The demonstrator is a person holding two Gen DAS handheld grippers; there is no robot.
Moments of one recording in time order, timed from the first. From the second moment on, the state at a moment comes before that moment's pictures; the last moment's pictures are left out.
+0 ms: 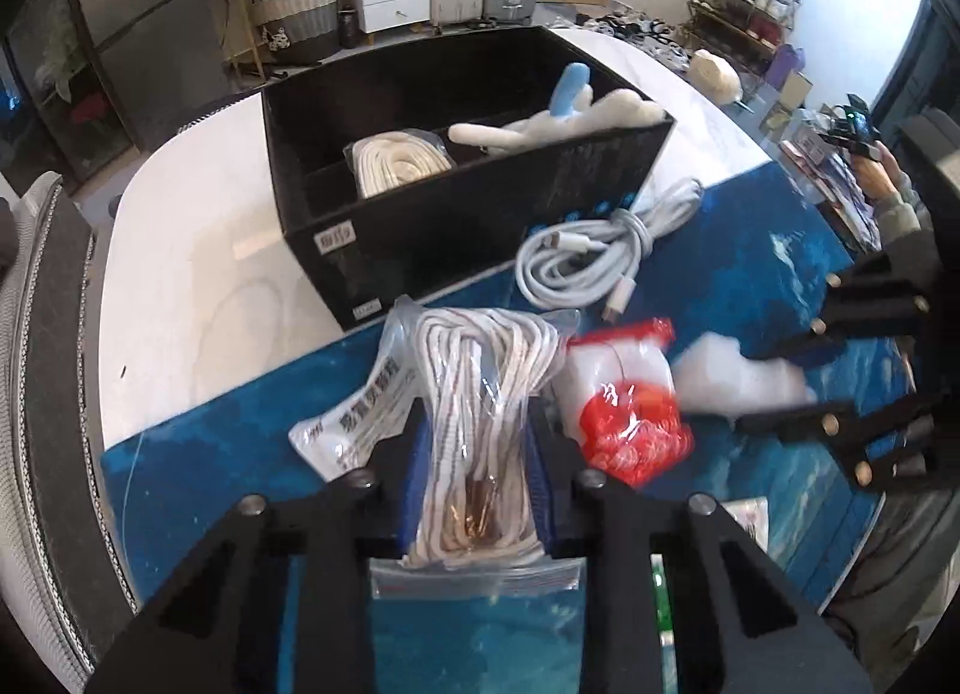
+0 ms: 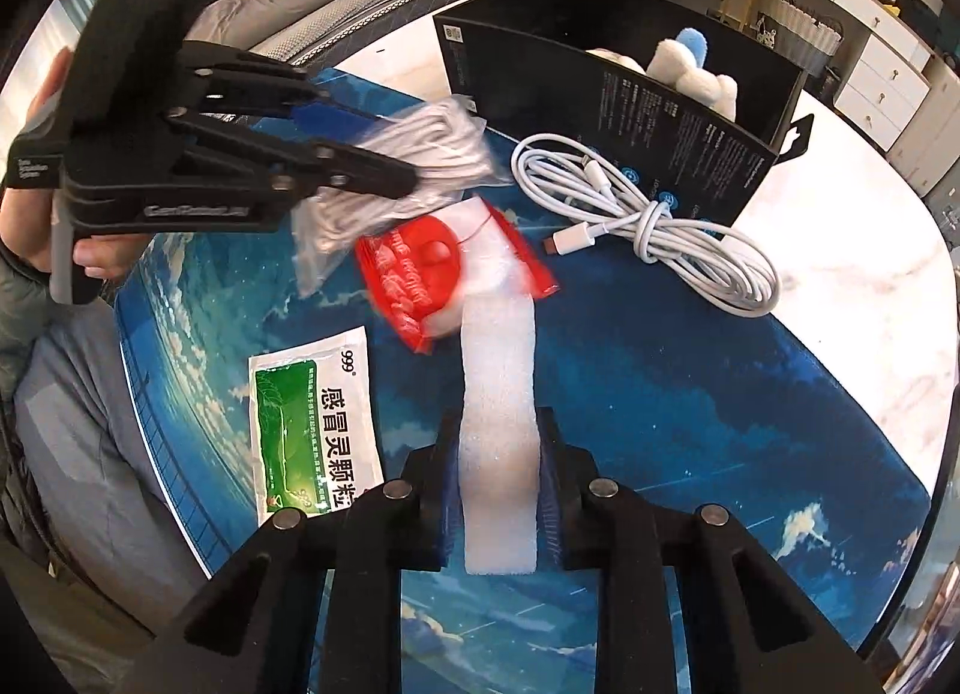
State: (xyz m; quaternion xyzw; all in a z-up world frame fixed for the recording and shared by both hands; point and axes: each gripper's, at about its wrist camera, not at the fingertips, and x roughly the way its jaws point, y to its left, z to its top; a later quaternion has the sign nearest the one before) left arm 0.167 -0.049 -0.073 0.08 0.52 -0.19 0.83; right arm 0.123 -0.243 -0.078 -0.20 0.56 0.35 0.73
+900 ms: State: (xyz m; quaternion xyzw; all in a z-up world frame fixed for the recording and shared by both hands) left arm 0.110 -0.050 -0.075 0.12 0.51 -0.18 0.83; right arm 0.106 -0.240 -0.064 -0.22 0.53 0.34 0.74
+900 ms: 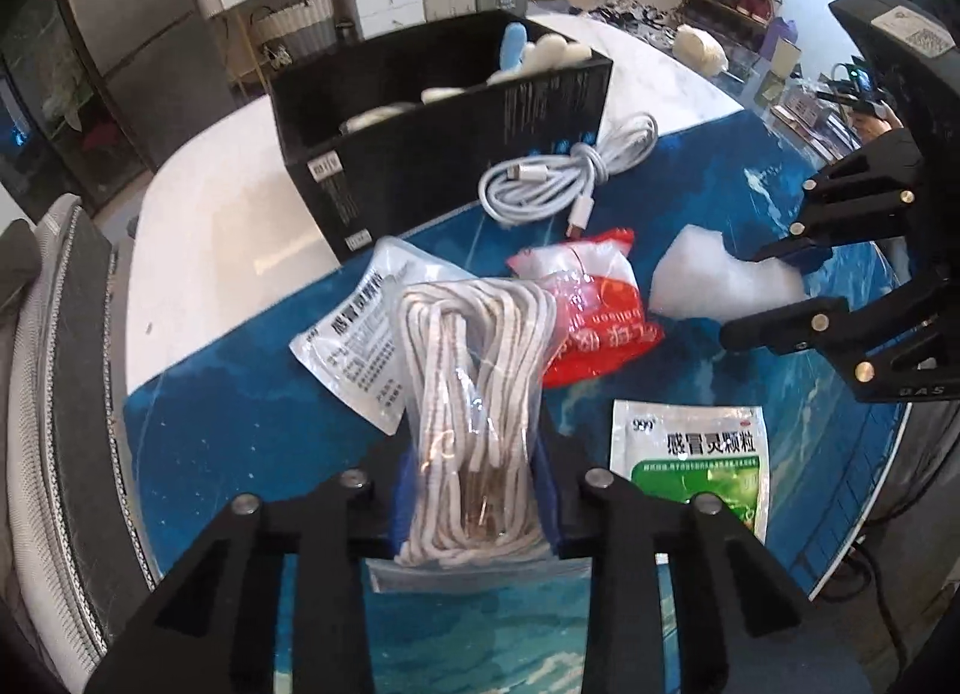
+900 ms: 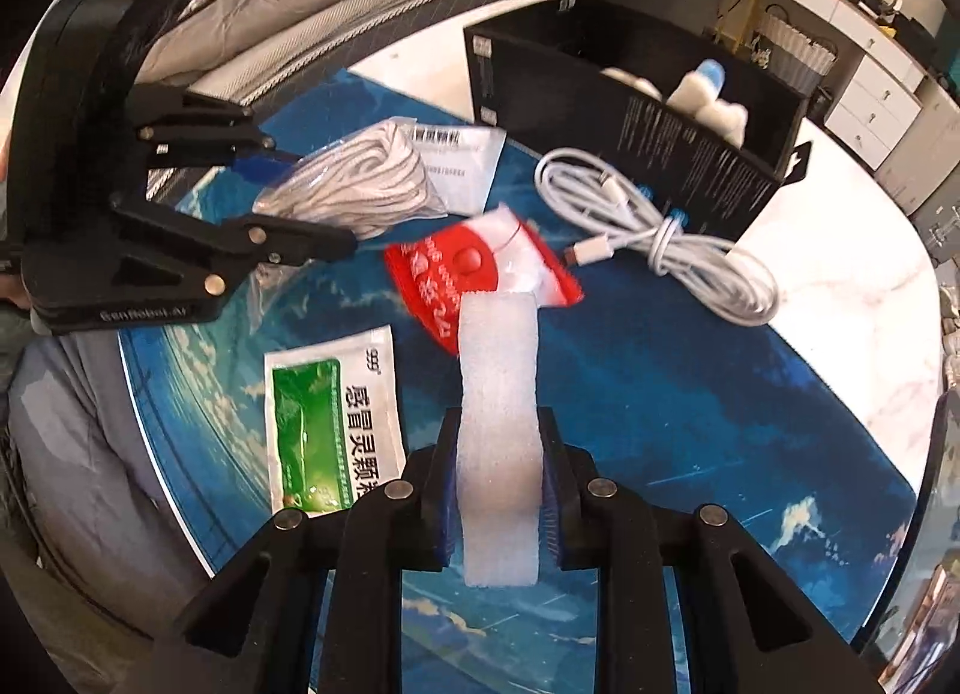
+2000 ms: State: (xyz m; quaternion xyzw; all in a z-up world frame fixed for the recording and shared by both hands) left arm 0.048 -0.007 -0.009 0.05 0.20 -0.12 0.97; right arm 0.034 -0.270 0.007 -0.07 0.23 0.27 0.93
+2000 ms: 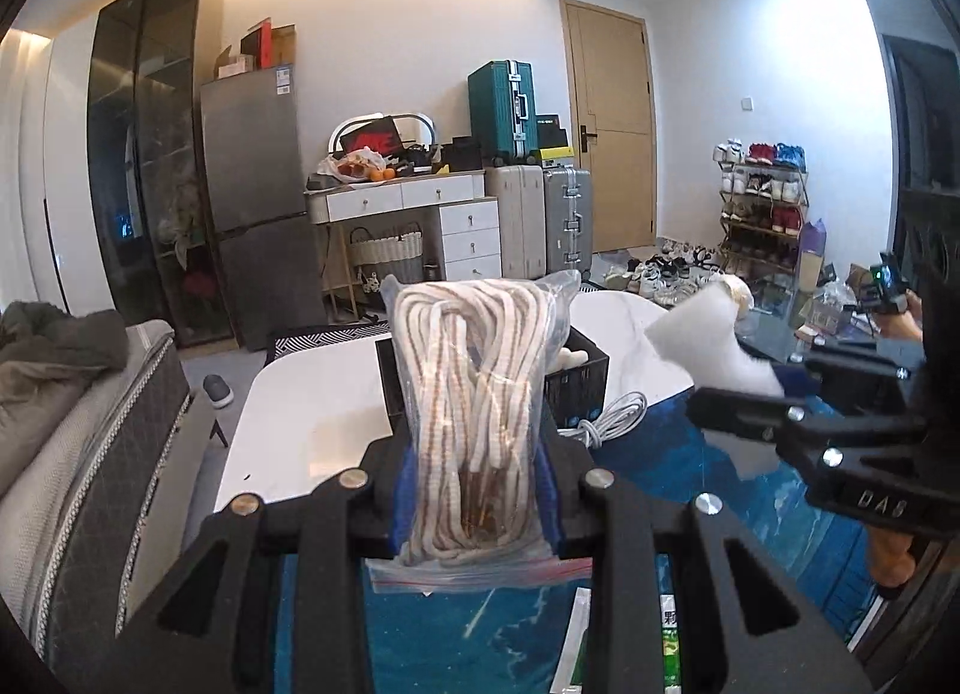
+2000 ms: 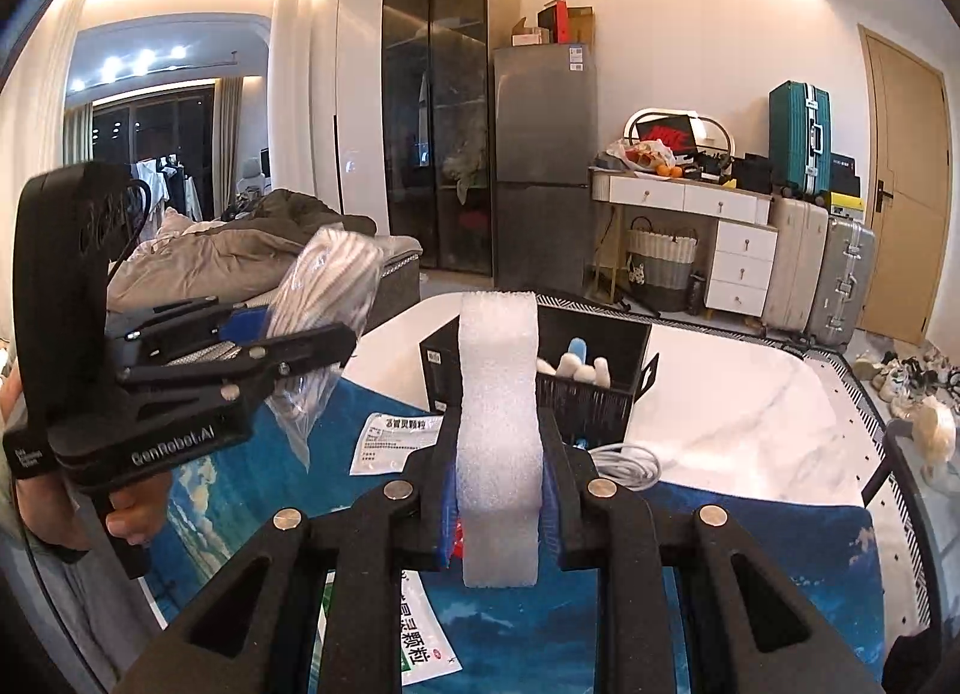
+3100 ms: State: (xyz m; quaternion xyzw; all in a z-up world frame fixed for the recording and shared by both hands) left arm 0.162 -0.015 0.056 -0.01 0.15 -0.10 0.98; right arm 0.152 -0.229 0.088 -0.04 0.17 0.25 0.95
